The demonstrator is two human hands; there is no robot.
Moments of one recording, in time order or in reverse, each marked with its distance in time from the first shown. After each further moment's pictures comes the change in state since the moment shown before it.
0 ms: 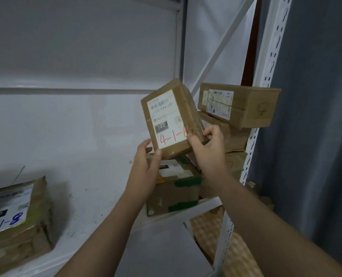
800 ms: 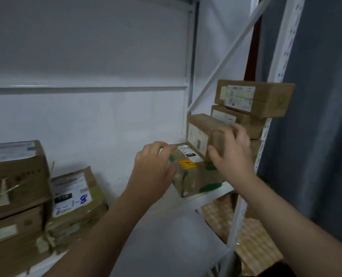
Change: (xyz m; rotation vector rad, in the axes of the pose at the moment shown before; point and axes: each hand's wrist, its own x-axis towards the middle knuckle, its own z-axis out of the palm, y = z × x) left_hand -0.039 -0.011 -0.118 0.717 -0.027 0.600; right_hand -0.083 -0.038 0.028 -0.819 0.079 -0.212
